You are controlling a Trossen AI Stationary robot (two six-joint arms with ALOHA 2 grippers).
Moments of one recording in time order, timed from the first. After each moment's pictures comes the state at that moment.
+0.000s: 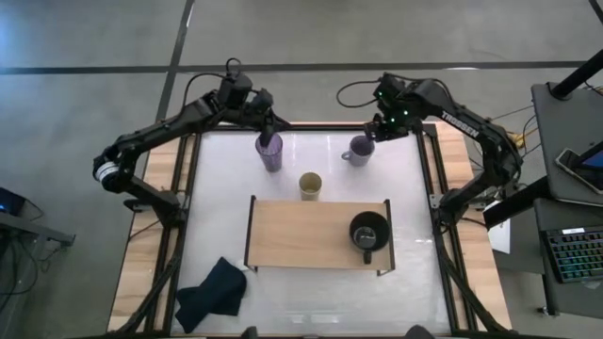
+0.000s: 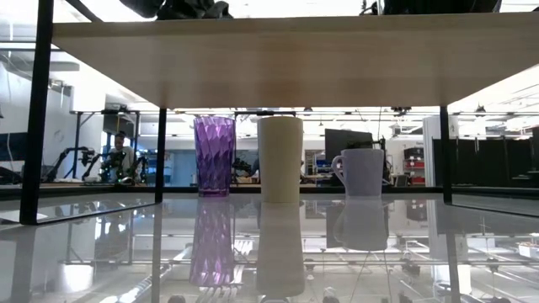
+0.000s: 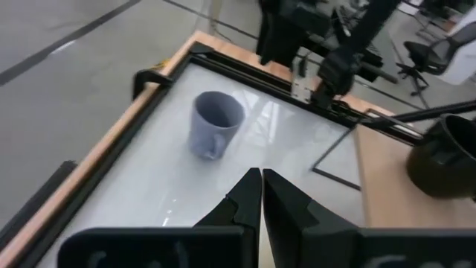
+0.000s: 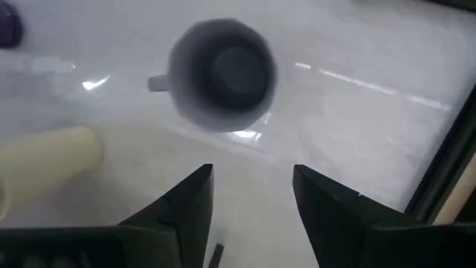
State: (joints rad) left arm 0.66 1.42 1.30 -0.35 0.52 -0.04; right arm -0.76 1.53 1.49 -1.32 -0.10 0.52
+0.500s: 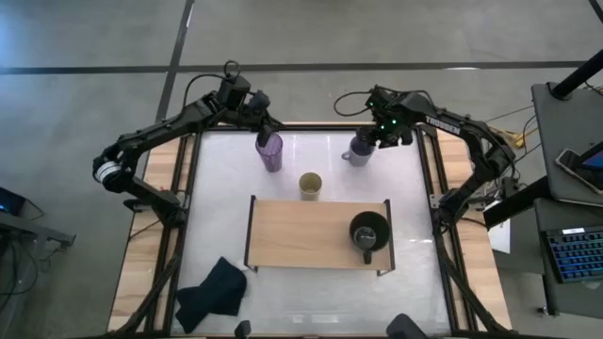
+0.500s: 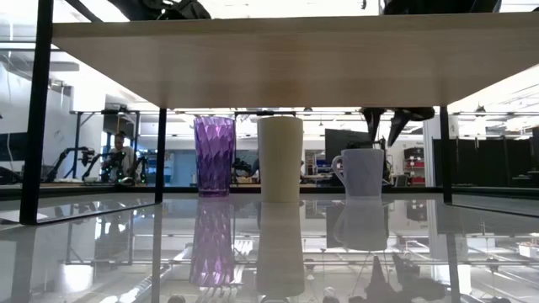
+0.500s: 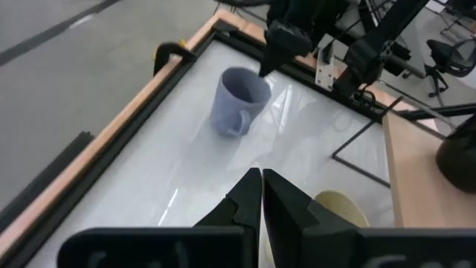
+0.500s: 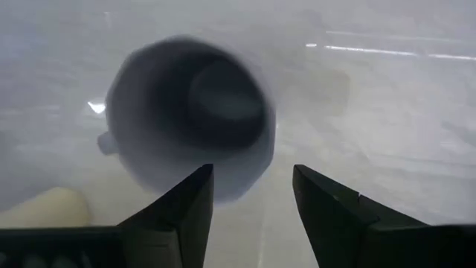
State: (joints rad) left arm 0.71 1.42 1.24 -0.36 0.52 -0.05; right arm -0.80 1.61 1.28 -1.05 -0.13 0.69
